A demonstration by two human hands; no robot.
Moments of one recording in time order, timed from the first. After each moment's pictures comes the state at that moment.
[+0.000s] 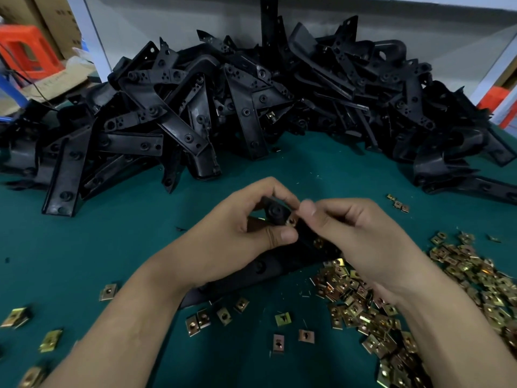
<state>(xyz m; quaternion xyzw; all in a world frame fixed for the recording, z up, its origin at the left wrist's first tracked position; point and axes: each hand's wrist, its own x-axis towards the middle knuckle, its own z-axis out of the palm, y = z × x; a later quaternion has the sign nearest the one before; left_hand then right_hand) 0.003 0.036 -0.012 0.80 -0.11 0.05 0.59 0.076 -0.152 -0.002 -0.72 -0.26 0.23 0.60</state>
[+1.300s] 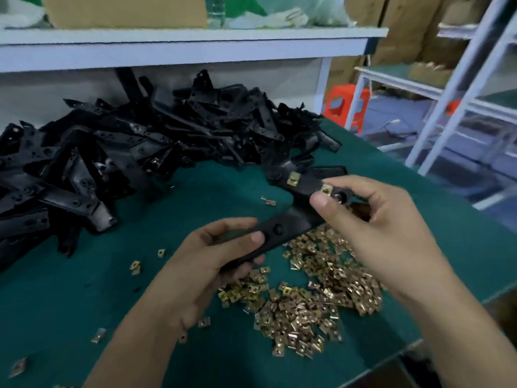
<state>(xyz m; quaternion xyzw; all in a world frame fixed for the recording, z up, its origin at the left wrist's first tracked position) -0.004 -0.083 0.040 0.59 0.07 -0.11 0.80 0.009 -0.303 0.083 -0.80 -0.15 -0.15 0.55</state>
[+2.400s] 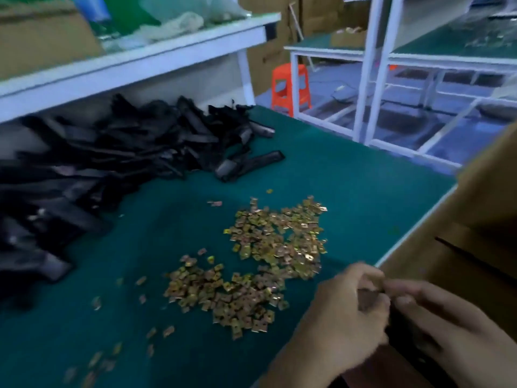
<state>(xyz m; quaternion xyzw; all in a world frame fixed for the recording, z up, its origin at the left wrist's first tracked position) -0.069 -0.297 -0.001 0.74 -0.14 -0.31 0.59 -0.149 -0.444 0.011 -0.69 0.22 0.05 0.68</state>
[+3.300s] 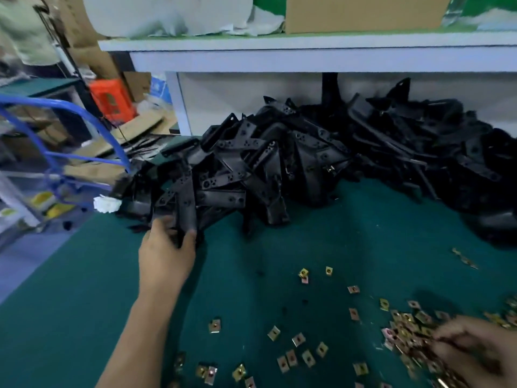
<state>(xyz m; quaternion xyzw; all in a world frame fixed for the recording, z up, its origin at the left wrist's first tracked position) -0.055 0.197 -0.028 0.80 0.44 0.29 0.28 0.079 -0.259 -0.062 -0.96 -0.15 0.04 0.25</state>
